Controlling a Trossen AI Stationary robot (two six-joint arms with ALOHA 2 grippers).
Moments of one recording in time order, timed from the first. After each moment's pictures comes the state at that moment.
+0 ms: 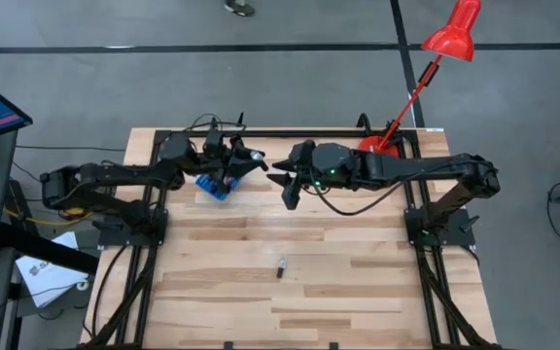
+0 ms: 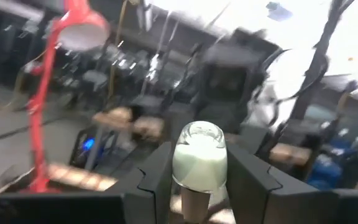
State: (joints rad) left arm 0.34 1.23 0.66 0.90 0.35 -0.45; right arm 0.01 1.57 1.47 -0.26 0.26 0.29
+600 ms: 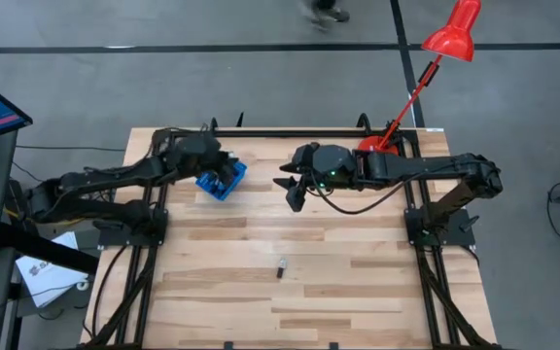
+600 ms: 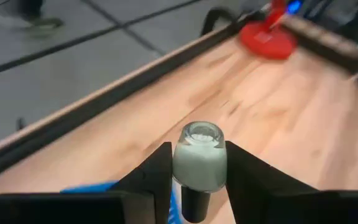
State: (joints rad) left arm 0.47 1.04 0.61 -0.07 -0.16 -0.27; right arm 0.01 1.55 1.47 -0.39 0.26 0.33
